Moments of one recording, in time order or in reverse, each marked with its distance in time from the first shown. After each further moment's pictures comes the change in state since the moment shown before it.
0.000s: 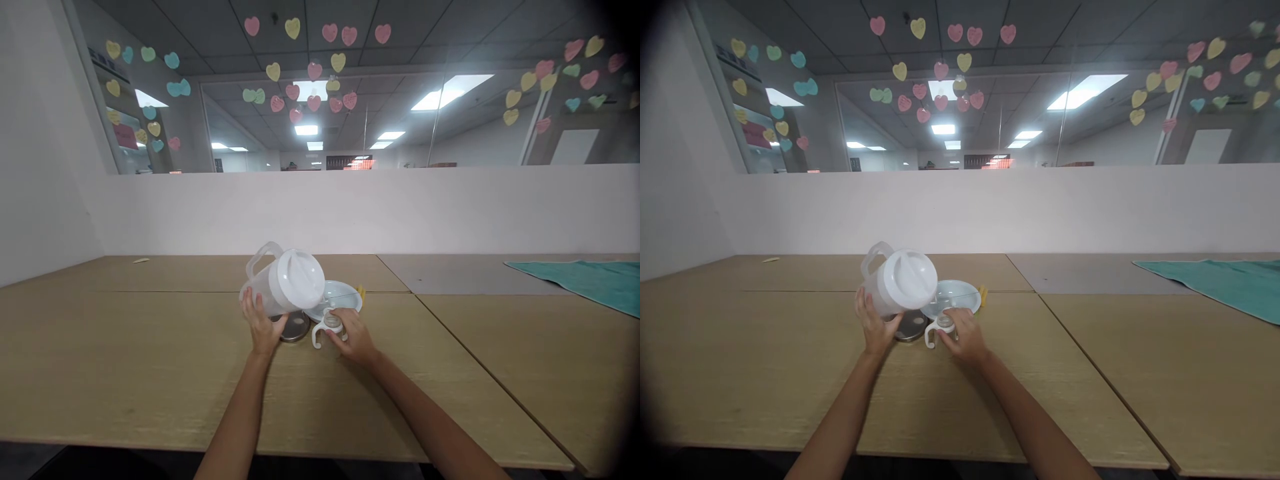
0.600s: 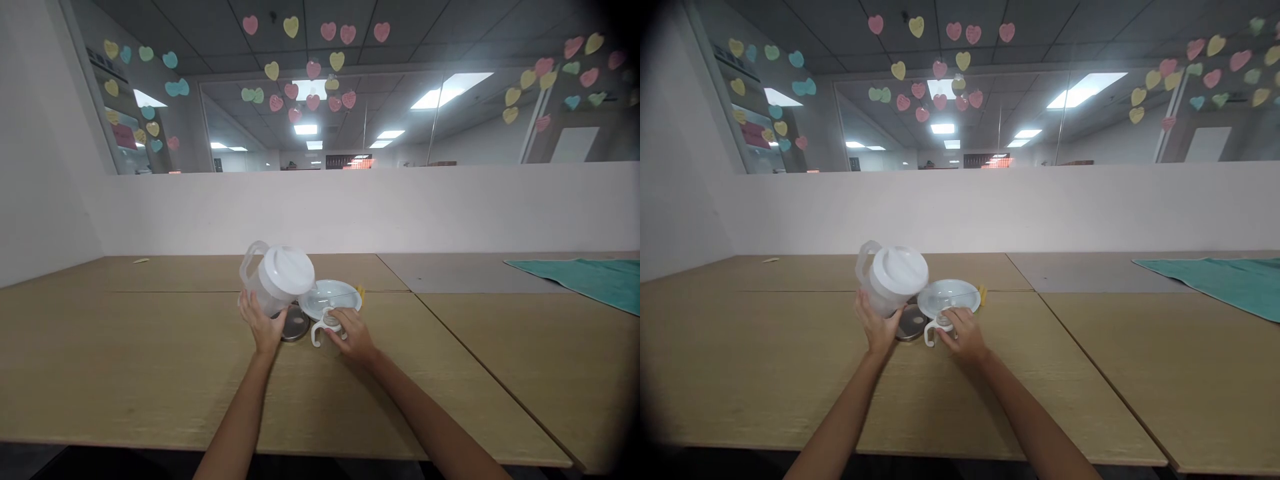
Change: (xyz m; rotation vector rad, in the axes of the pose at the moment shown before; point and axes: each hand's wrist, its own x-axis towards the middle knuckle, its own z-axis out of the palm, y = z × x) left_hand 0.001 0.010 0.003 -0.018 0.008 -0.252; right_hand 0.003 -0.004 -0.002 -0.019 -0.006 -0.003
